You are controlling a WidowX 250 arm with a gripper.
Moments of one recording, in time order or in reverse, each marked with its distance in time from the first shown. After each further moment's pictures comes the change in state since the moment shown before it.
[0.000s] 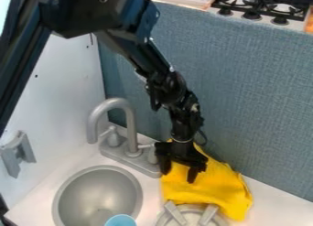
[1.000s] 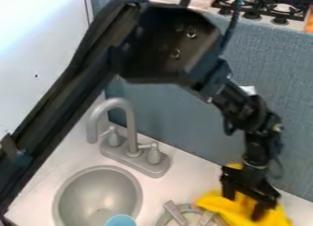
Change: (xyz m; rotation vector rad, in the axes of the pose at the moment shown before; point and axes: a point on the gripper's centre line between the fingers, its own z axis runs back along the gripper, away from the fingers) arm -0.043 -0.156 0.012 -0.086 0.173 -0.374
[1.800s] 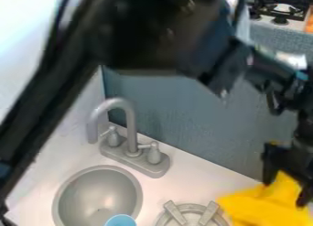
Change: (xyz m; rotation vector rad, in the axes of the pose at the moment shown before) arm 0.013 -0.038 0.078 0.095 -0.117 -0.062
